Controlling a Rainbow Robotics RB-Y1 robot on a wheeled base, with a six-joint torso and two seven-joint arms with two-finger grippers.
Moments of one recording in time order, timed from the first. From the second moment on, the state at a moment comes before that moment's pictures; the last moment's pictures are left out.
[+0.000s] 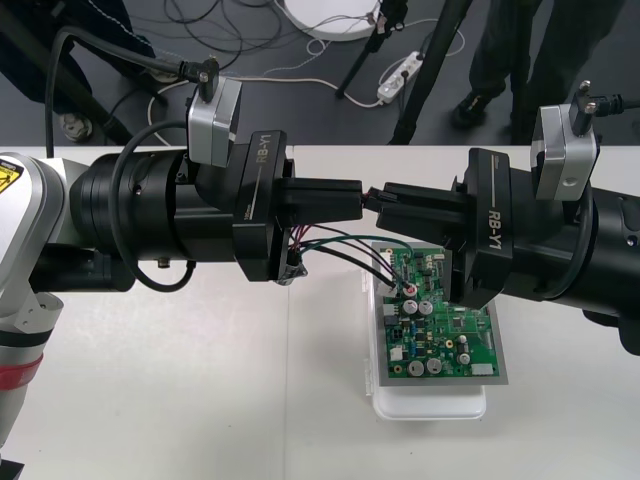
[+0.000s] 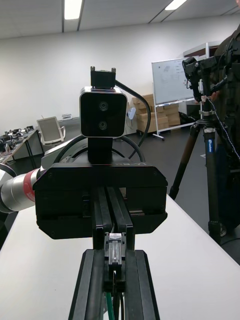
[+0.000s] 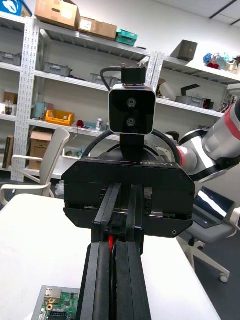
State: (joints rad) right arm -0.13 -0.91 0.25 -2.25 0.83 -0.65 -0.23; left arm -0.35 0.45 -0.17 -1.97 -1.11 -1.15 0.46
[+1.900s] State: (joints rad) right arm -0.04 -1.04 0.16 -2.20 0.81 -0.73 -0.23; left arm -0.17 0.47 0.06 -1.72 -1.06 -1.25 0.15
